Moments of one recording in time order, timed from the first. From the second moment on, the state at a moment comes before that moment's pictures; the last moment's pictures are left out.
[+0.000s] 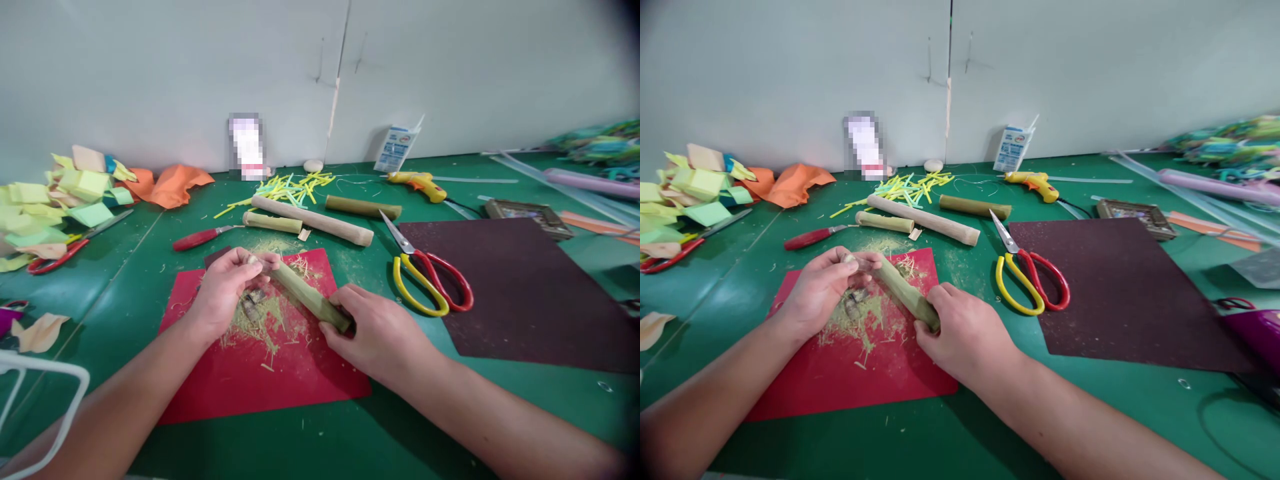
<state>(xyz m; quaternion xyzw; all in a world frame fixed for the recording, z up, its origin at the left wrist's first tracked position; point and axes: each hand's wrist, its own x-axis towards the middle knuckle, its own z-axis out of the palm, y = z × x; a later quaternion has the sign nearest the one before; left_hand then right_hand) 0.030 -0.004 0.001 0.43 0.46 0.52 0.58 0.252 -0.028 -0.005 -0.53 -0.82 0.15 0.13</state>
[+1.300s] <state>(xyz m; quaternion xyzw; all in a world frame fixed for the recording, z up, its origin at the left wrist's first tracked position) 0.022 0.005 -0.016 0.72 0.56 0.39 0.13 0.253 -0.028 -0.007 -0.53 -0.82 0.15 0.13</state>
